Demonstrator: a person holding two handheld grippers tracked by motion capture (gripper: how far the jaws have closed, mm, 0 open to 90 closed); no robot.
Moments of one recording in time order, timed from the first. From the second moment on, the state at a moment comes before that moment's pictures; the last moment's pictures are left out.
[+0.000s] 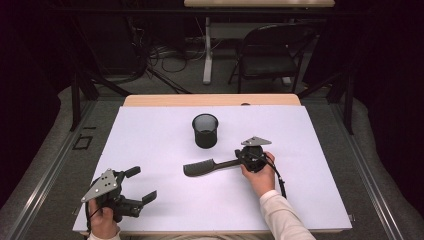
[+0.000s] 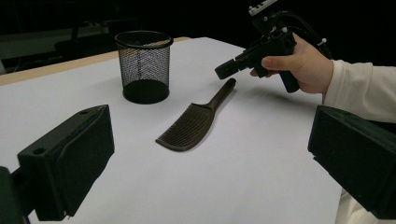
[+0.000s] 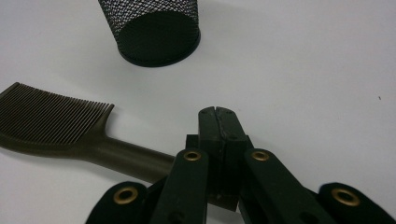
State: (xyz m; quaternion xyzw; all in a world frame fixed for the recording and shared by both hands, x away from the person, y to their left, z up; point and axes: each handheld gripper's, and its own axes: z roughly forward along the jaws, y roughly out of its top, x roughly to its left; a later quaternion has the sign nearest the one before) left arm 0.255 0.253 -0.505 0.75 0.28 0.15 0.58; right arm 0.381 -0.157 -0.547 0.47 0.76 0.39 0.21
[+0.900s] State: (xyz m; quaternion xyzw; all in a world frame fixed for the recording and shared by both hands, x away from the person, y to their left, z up) left arm 0.256 0.254 -0.506 0.75 0.29 0.15 0.58; right arm 0.380 -0.156 -0.554 0.46 0.78 0.37 0.19
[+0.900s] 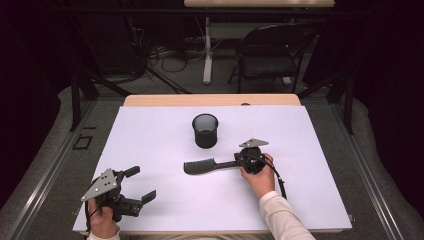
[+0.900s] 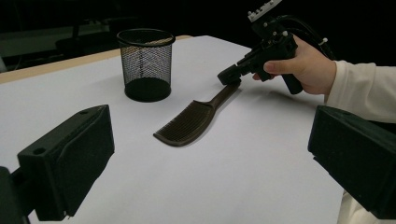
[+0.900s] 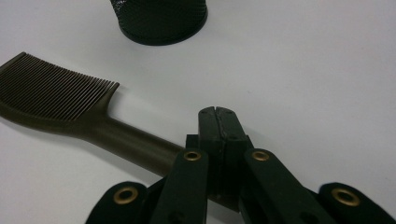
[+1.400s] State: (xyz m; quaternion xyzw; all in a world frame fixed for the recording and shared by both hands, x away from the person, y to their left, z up) left arm 0.257 0.255 -0.506 0.74 0.29 0.15 0.58; right arm 0.372 -0.154 -0.552 0.45 0.79 0.36 0.18
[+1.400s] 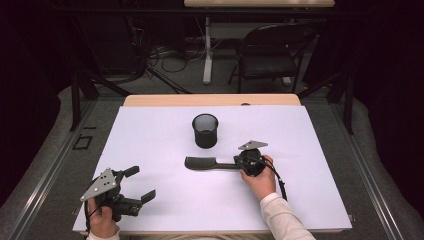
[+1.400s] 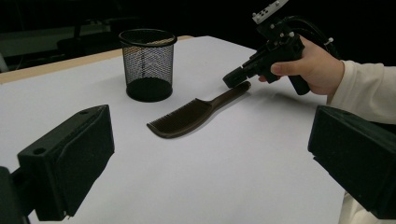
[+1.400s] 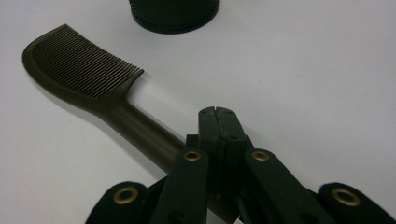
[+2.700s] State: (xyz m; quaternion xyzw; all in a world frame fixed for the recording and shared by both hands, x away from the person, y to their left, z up) left arm 0.257 0.256 -0.506 0.75 0.29 0.15 0.58; right arm 0.362 -0.153 -0.553 0.44 0.81 0.36 0.16
